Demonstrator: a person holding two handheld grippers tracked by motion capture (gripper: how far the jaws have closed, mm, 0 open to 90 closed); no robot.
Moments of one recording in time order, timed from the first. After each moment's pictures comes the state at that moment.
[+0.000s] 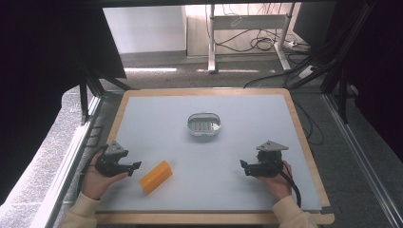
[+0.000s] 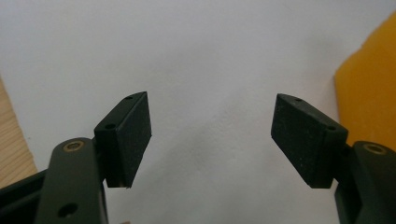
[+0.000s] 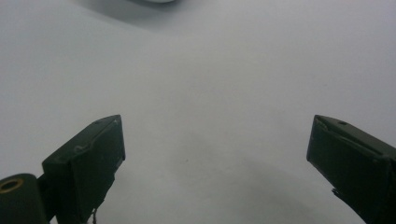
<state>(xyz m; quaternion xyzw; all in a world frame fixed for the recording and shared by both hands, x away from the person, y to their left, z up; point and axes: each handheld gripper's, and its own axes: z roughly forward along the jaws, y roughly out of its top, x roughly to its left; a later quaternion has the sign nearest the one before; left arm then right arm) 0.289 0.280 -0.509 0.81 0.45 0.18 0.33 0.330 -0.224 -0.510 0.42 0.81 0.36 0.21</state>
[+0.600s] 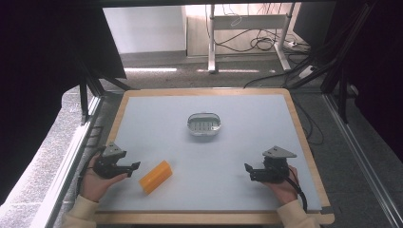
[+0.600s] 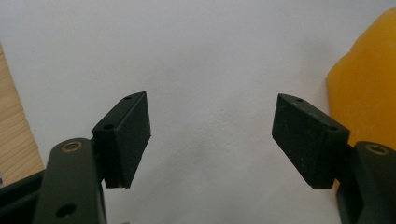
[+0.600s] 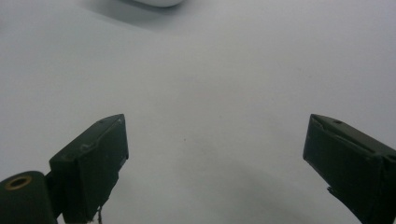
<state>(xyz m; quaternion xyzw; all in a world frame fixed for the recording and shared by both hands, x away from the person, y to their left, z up) 0.279 0.281 -0.505 0.81 0.45 0.19 0.33 0.312 -0.239 -0.509 0.41 0.80 0.38 0.22</state>
